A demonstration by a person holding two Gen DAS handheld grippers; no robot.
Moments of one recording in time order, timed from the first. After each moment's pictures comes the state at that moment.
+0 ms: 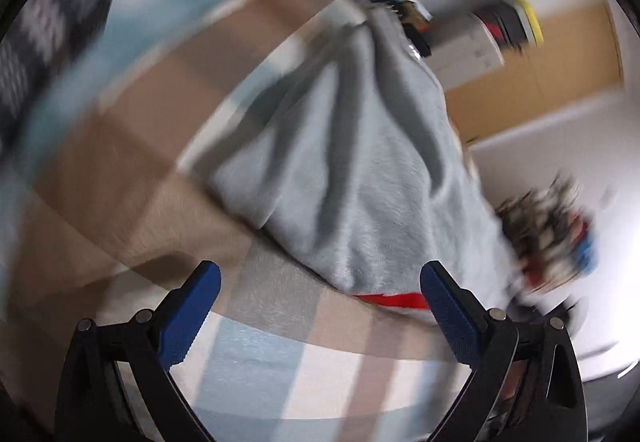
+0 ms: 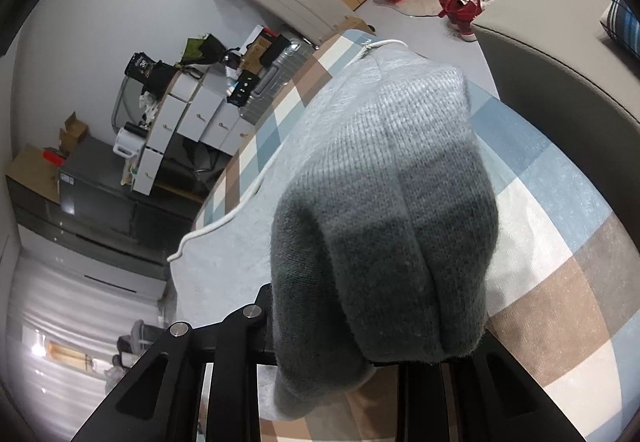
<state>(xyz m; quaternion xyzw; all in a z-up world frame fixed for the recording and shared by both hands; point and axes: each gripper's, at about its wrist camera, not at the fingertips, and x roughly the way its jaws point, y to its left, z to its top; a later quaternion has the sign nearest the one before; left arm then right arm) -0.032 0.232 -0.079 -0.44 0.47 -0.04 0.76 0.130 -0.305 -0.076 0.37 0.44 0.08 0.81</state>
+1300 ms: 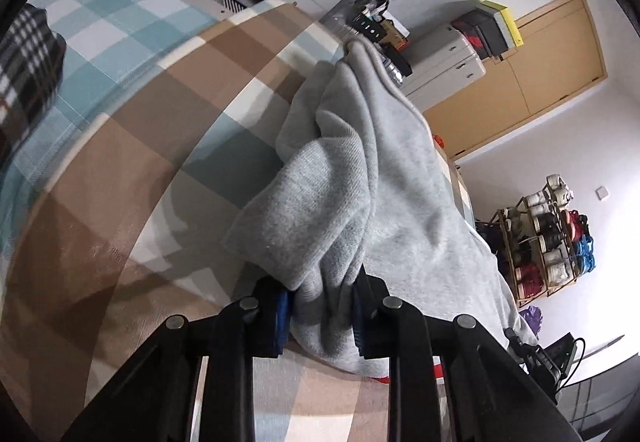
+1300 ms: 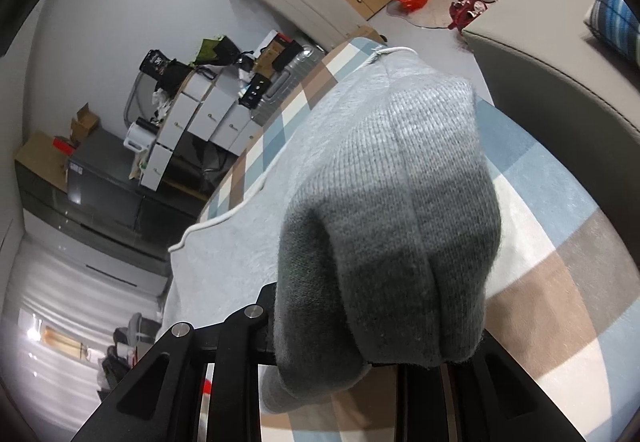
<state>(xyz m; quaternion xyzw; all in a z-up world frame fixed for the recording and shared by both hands) -0.020 0.226 -0.065 -0.38 0.42 -0.04 0.82 0.106 -0.314 -0.076 0.36 0.42 0.10 0.83</state>
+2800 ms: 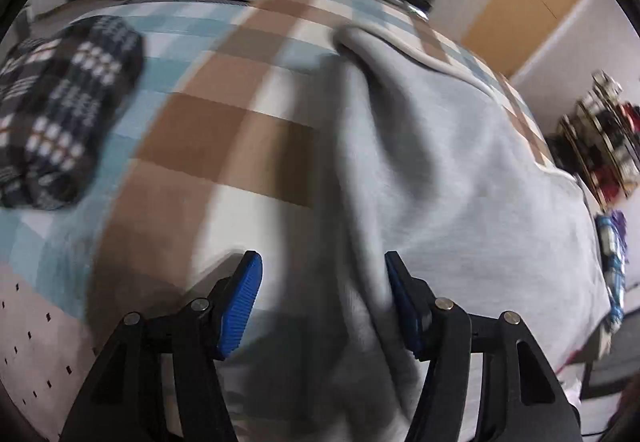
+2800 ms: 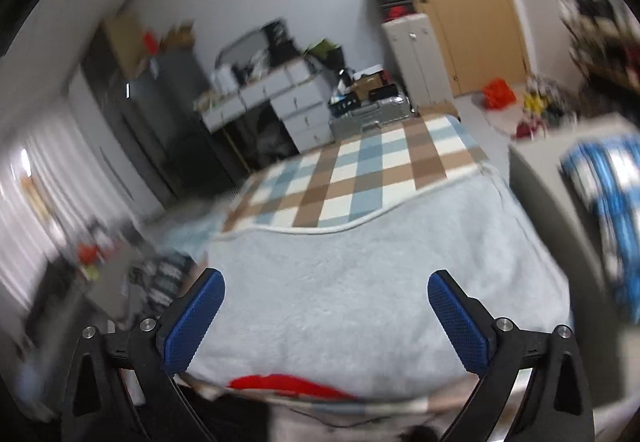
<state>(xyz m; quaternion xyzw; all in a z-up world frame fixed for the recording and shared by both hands) 0.000 0.205 -0.103 -0.19 0.50 0.04 0.85 -0.022 -0.210 0.043 0.07 0.33 0.17 0.92</state>
